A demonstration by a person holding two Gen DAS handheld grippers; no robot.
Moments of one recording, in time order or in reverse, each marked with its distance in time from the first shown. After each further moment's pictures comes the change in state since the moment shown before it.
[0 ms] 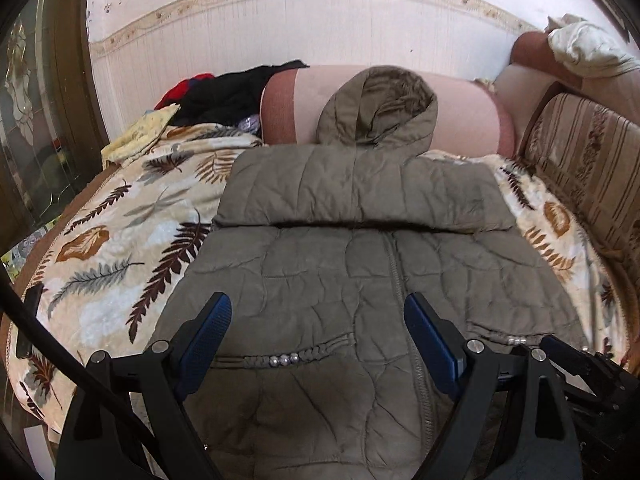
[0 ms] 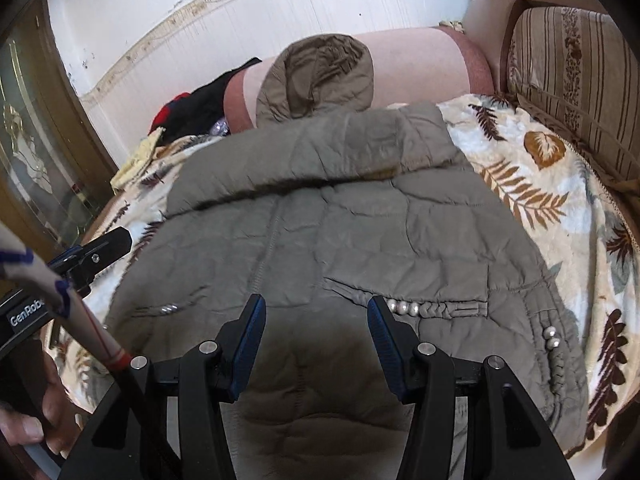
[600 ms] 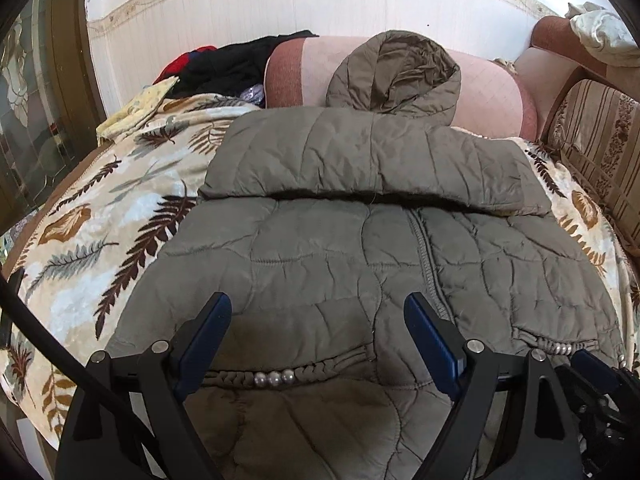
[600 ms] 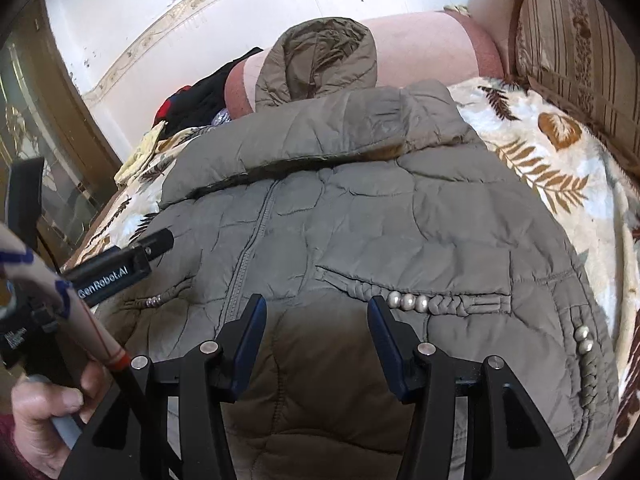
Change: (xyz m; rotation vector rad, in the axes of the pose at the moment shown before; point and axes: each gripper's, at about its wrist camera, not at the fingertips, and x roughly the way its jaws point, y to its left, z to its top) left arm 0.067 0.001 -0.011 -0.027 0.066 0.020; right arm 0.028 -0.015 -0.007 -0.005 0.014 0.063
